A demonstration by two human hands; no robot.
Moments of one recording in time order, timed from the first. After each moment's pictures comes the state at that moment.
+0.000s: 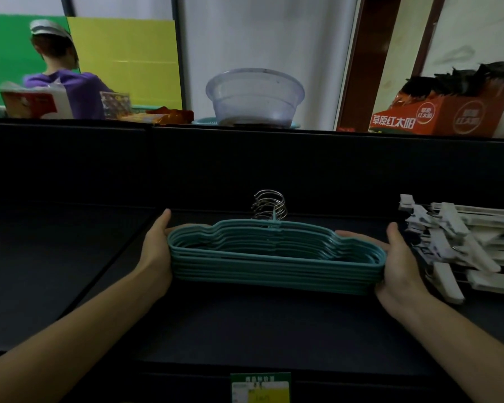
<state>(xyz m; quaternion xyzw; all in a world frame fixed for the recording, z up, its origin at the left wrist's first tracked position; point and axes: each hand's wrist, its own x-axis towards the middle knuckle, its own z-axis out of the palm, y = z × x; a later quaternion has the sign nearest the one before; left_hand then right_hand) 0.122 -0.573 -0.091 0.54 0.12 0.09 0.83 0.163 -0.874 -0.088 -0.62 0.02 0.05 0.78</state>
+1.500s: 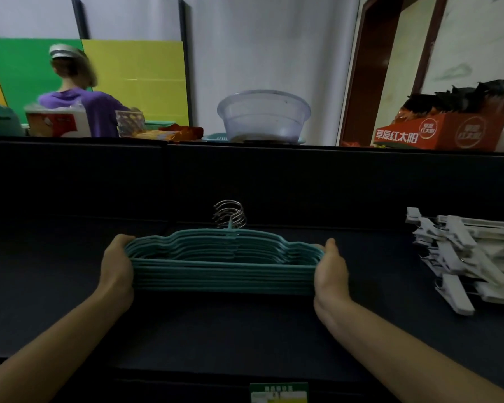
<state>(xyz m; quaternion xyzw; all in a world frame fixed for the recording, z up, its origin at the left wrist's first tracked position) 0.093 -0.517 -0.090 0.60 0.25 0.27 0.71 0.161 -0.776 -0.099 -0.67 0.12 -0.05 0.73</state>
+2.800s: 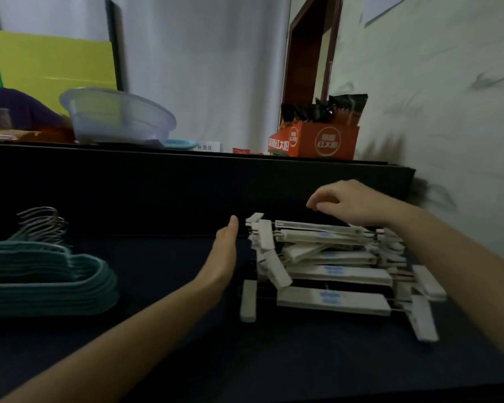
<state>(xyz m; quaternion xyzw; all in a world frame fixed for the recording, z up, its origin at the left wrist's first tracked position) 0.206 -0.909 -0.072 0.72 0.04 0.06 0.69 0.254 -1.115 0.035 -0.97 -0.22 -0.03 0.13</state>
